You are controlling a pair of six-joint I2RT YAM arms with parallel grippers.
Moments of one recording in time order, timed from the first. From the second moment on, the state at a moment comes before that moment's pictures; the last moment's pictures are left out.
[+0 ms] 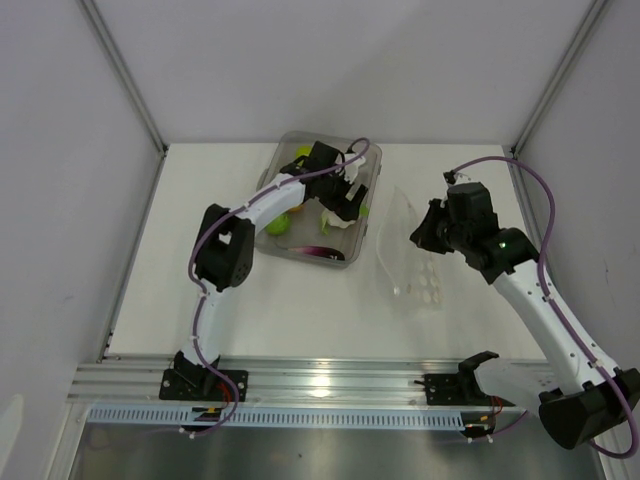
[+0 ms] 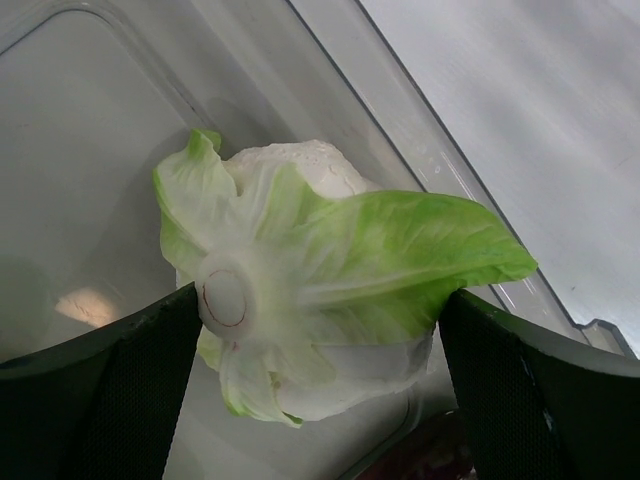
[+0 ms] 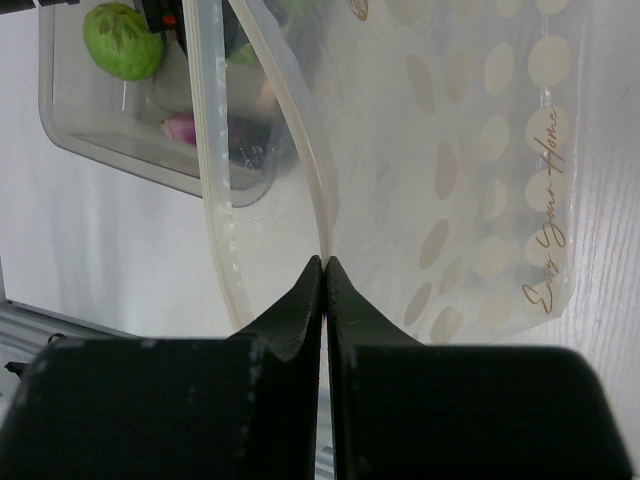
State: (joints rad) left arm -0.54 2.24 1.89 -0.51 0.33 0.17; right arm 0.41 1.09 1.15 -0.75 -0.02 0.55
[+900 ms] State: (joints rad) left arm -0.56 1.94 1.67 -0.50 0.18 0.04; right arm 0.40 1.12 1.15 -0.75 -0.02 0.60
